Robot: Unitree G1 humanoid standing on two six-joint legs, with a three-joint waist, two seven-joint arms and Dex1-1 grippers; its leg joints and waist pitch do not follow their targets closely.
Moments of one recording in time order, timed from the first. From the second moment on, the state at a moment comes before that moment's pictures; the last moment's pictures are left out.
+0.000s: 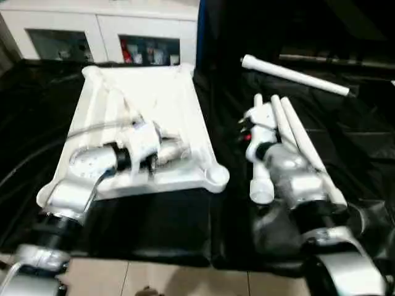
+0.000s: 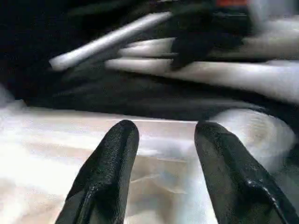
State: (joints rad) left arm -0.50 0.41 -0.09 0.29 -0.07 0.08 -0.77; right arm -0.66 -0.14 -0.02 0.54 0.04 0.35 0.40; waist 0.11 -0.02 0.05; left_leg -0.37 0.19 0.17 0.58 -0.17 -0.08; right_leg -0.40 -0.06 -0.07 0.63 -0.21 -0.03
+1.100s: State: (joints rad) left arm -0.42 0.52 -0.25 -0.18 -0.17 0.46 -0.96; right arm -0.90 -0.18 -0.16 0.89 0.12 0.89 0.25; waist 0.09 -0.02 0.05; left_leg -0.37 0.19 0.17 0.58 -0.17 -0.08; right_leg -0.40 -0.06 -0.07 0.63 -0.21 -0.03
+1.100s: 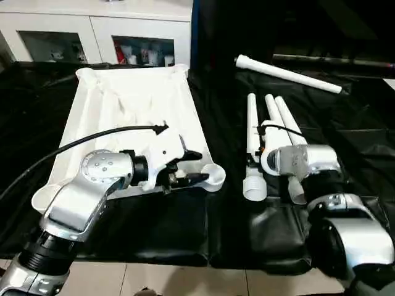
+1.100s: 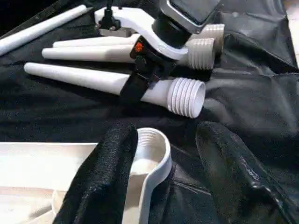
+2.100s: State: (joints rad) left arm -0.53 0.35 -0.13 0.04 -0.04 0.41 -0.56; right arm -0.88 -0.22 -0.34 0.94 0.24 0.73 0.23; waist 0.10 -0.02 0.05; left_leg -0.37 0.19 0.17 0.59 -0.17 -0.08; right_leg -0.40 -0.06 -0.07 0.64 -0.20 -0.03
